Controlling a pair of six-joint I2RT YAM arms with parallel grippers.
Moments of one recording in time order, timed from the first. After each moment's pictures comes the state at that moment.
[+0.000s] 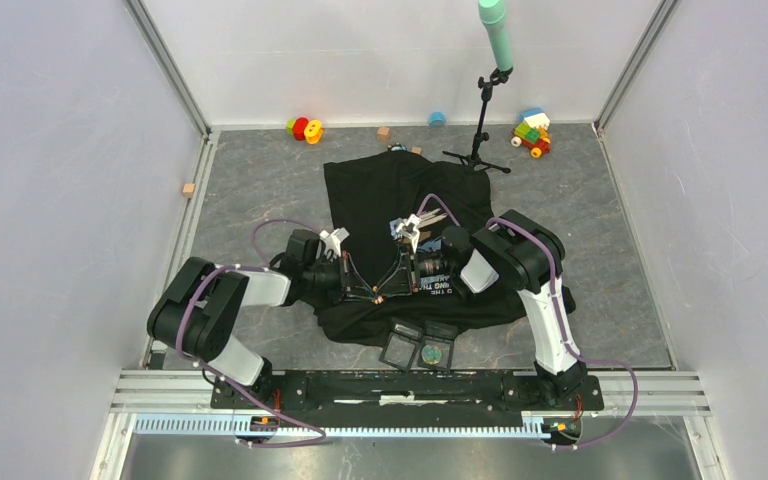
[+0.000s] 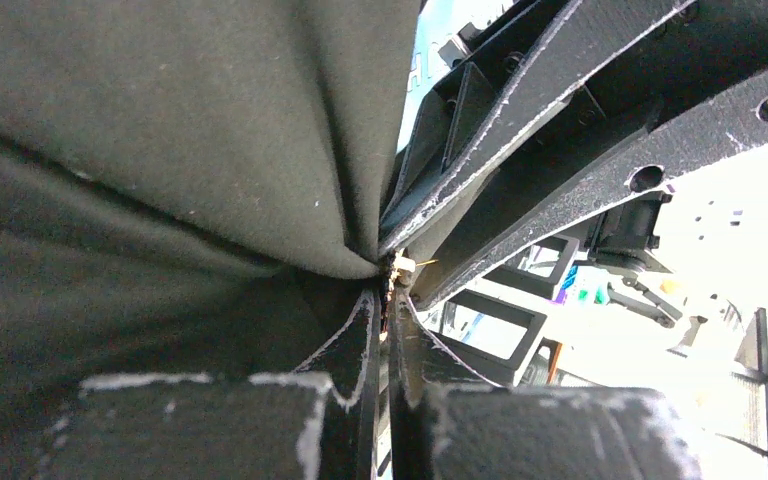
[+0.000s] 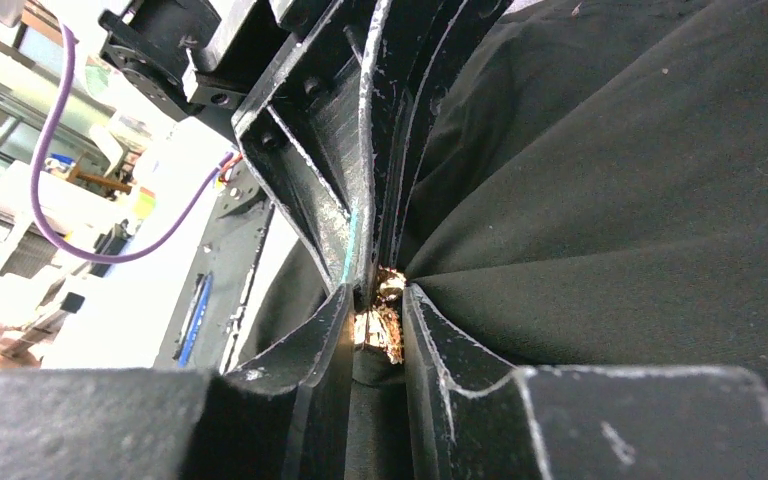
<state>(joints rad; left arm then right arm) -0.38 1.56 0.45 0.33 0.79 -0.75 0.62 2.22 0.76 1.39 -1.13 0.61</state>
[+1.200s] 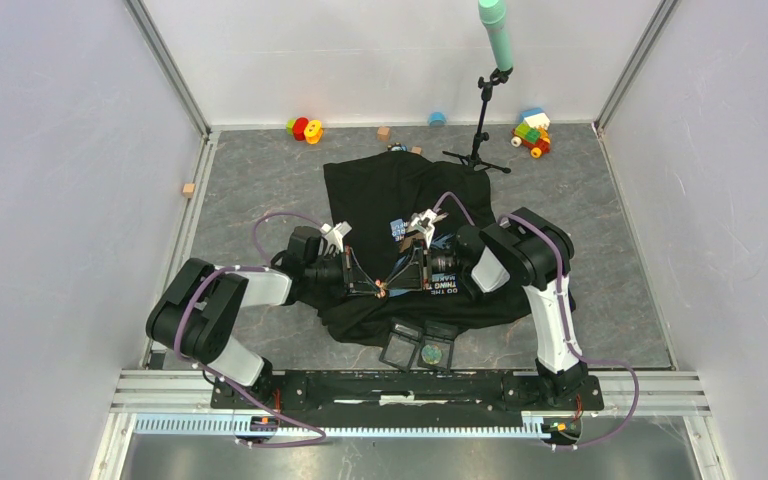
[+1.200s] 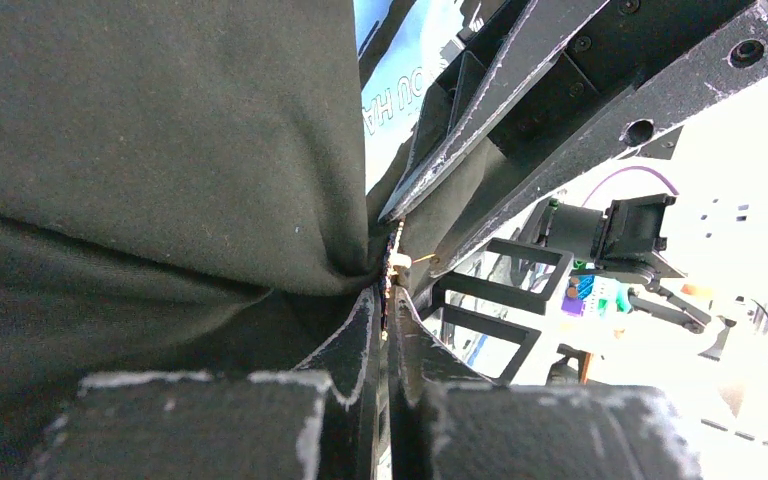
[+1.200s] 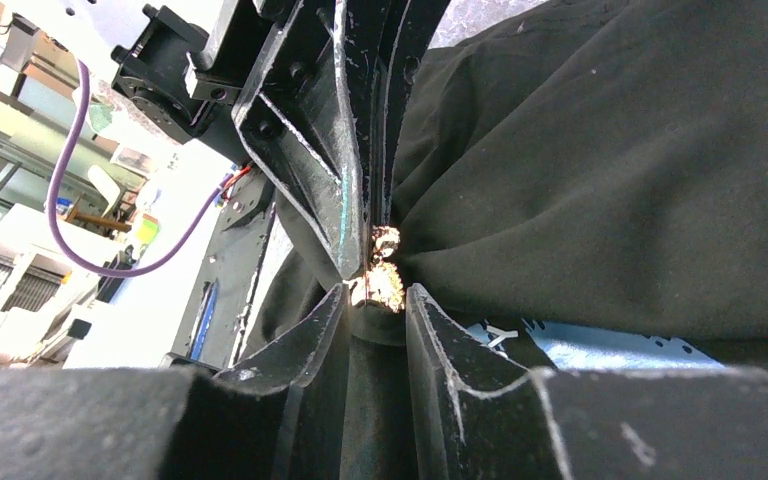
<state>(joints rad) -0.40 1.54 0.47 0.37 0.76 -0.73 0.54 2.21 0.69 1.48 -1.14 0.68</state>
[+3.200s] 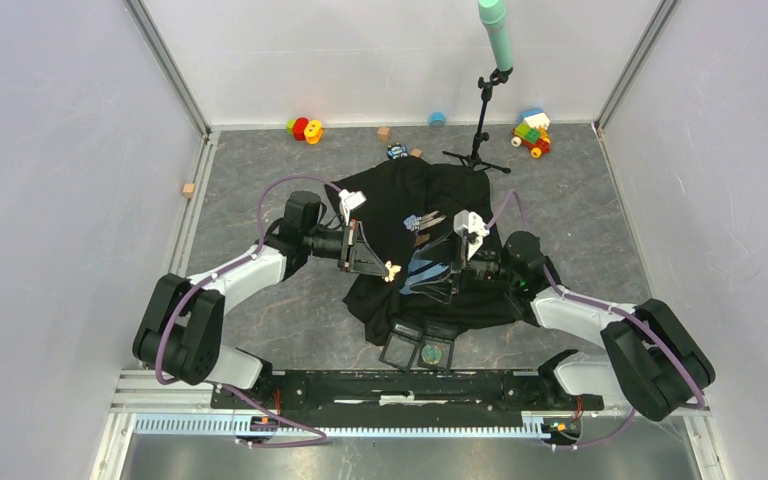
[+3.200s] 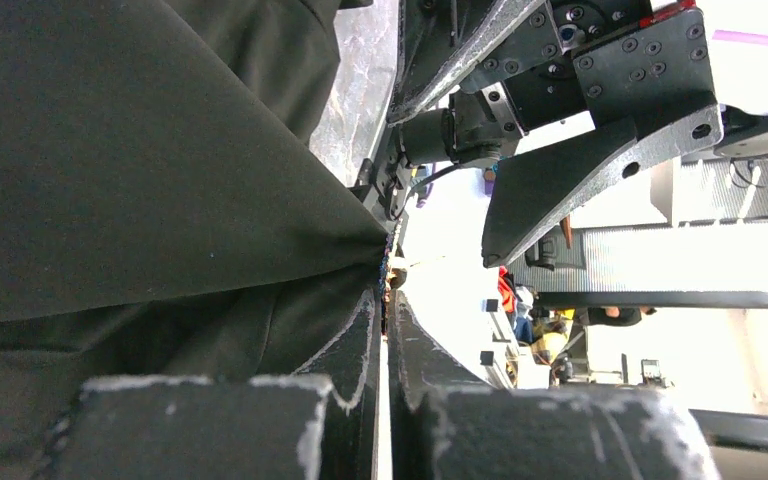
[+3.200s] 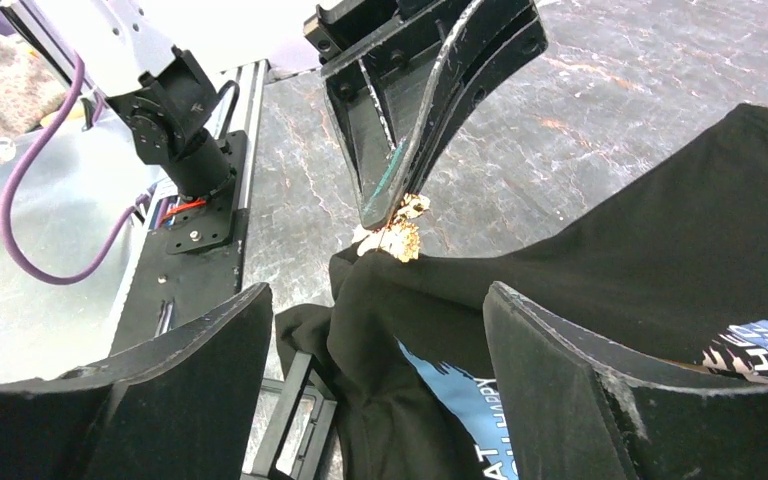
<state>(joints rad) -0.40 1.43 0.73 0.11 1.12 -0.60 0.52 1.27 0.38 0.92 -0.91 0.22</state>
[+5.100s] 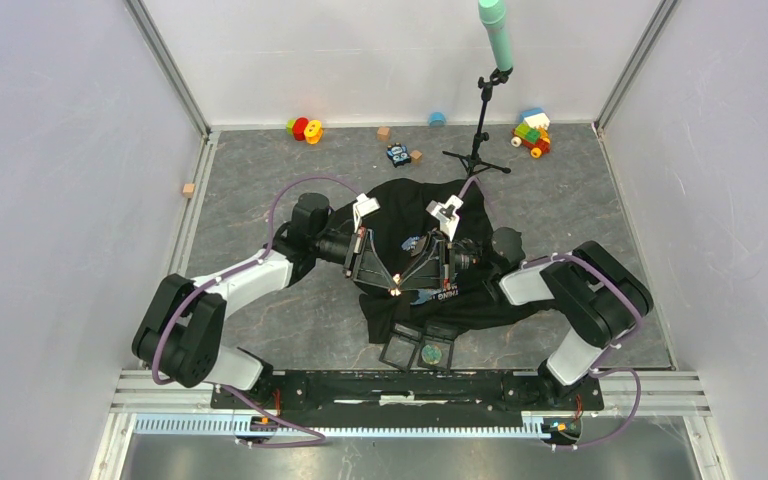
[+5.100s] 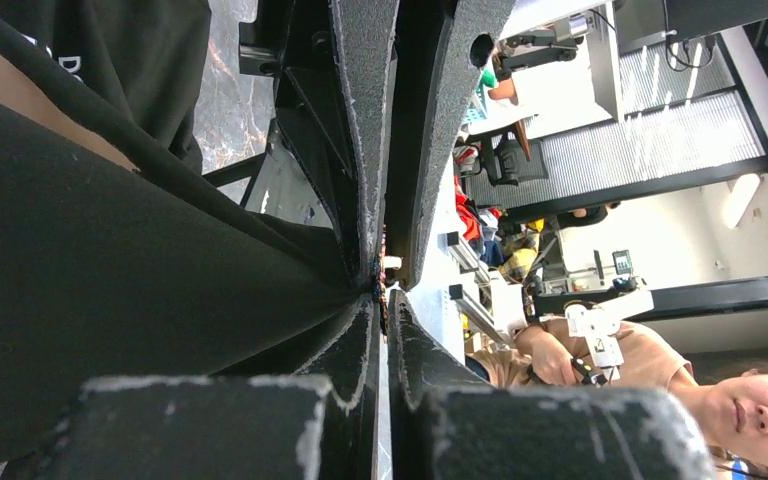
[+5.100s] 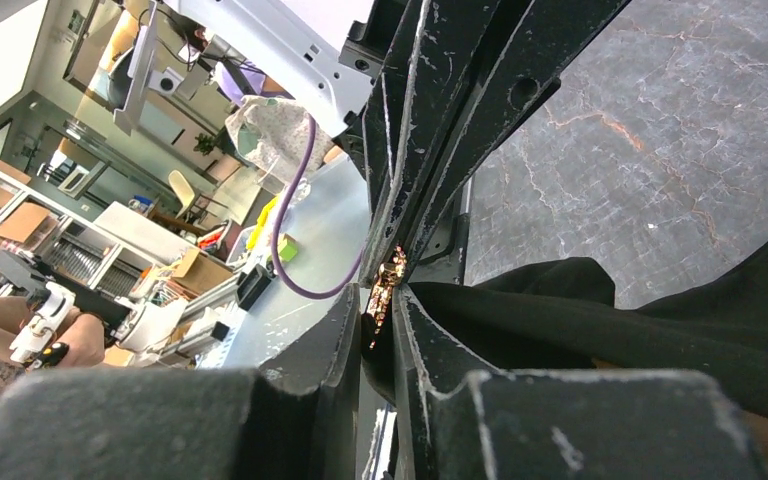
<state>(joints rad) -0.48 1.43 0.72 0.27 1.30 -0.67 0.56 1.68 0.50 1.49 -1.15 1.01</state>
